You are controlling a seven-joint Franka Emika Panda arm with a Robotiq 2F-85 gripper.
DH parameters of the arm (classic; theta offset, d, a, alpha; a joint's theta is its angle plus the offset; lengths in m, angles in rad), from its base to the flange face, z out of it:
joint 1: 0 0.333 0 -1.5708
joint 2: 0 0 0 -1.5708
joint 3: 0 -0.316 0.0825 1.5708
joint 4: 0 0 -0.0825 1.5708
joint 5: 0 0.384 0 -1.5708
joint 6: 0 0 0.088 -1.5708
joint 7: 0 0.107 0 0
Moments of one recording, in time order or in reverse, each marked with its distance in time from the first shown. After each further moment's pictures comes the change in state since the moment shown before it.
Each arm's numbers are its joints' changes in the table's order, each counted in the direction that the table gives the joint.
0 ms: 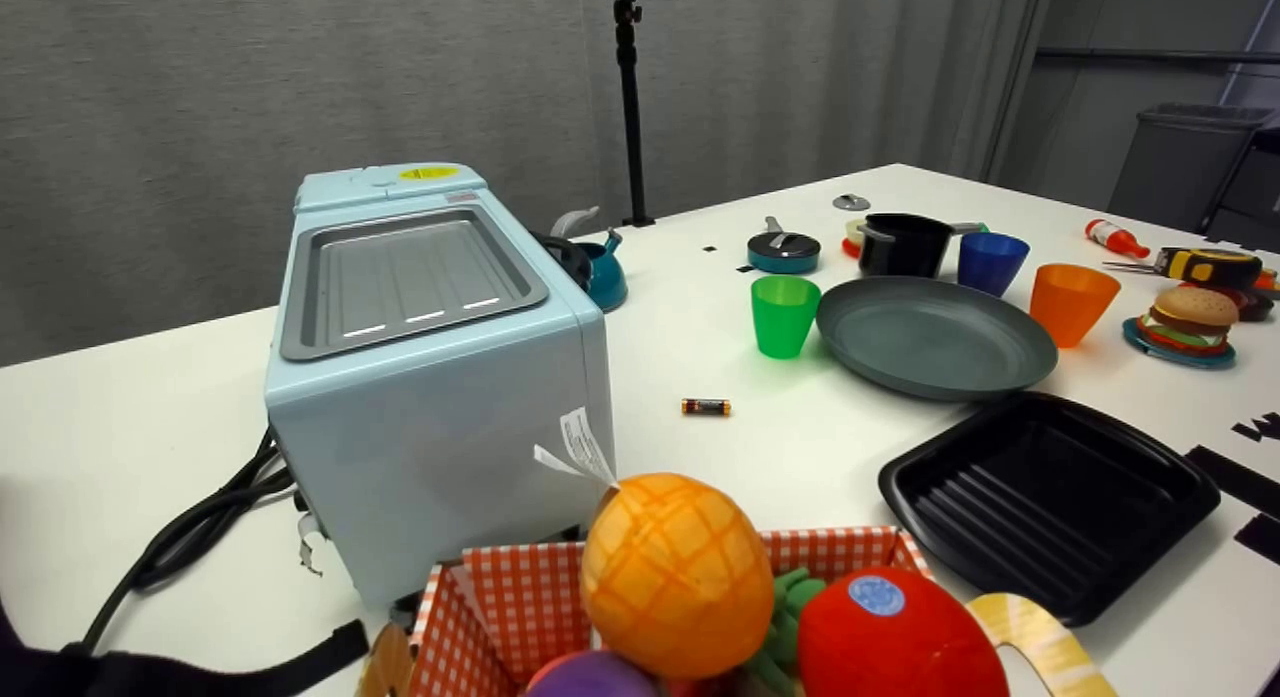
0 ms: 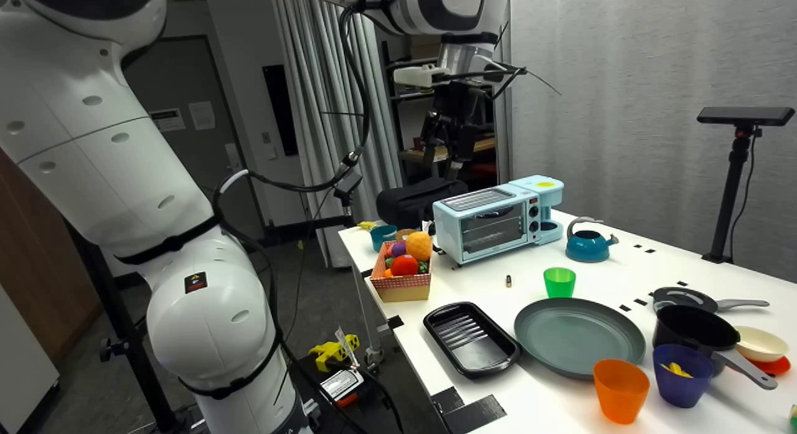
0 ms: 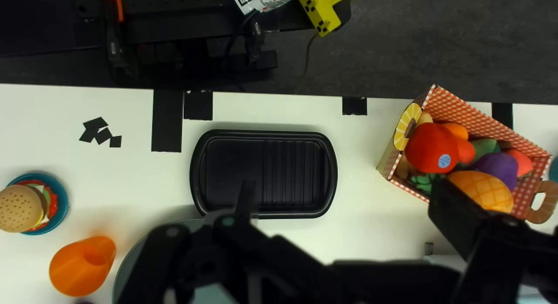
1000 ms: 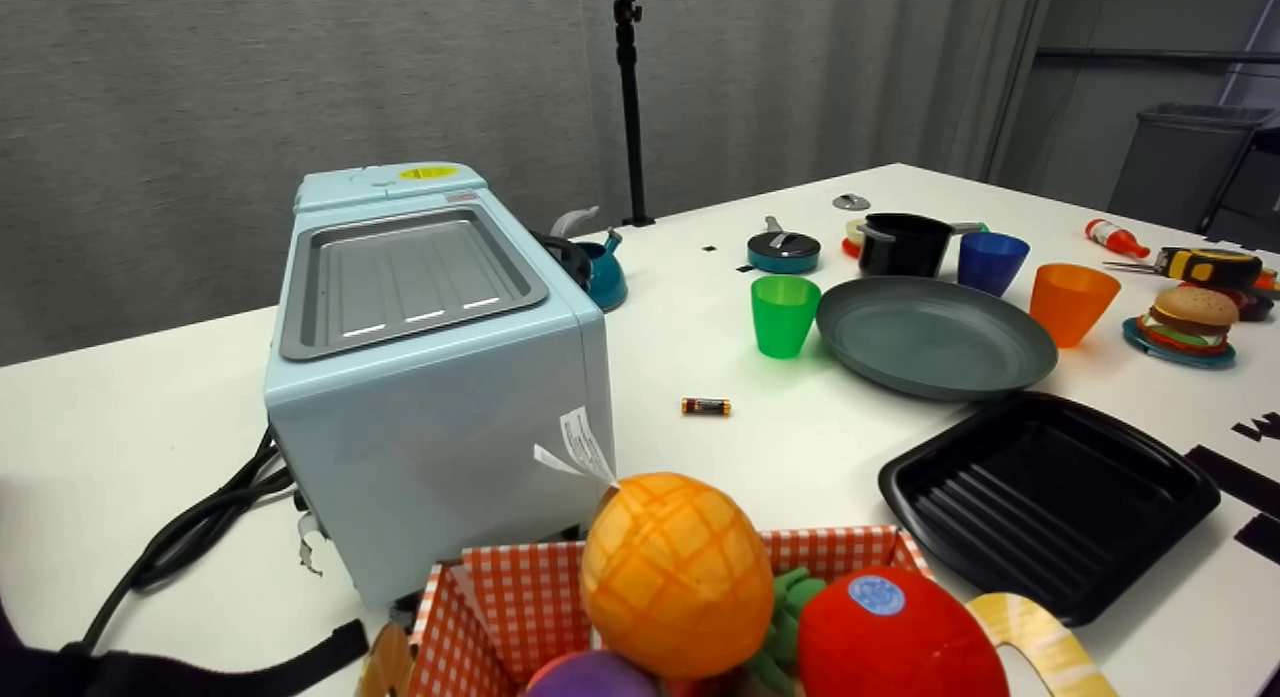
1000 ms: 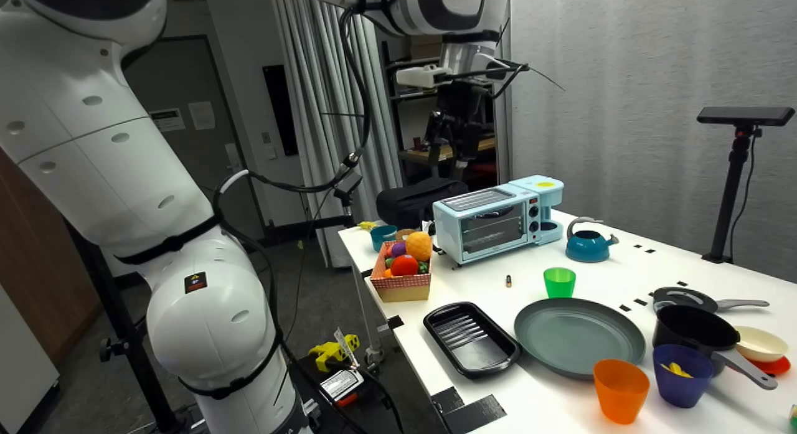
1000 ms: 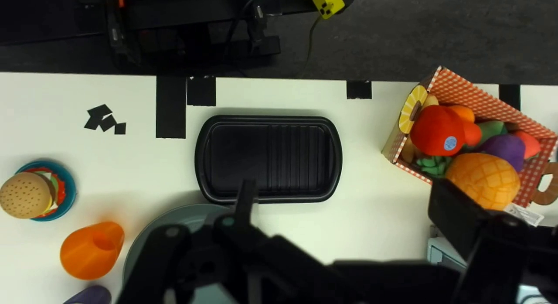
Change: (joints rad) arm -0.001 0.000 -0.001 0.001 -0.016 -0.040 0.017
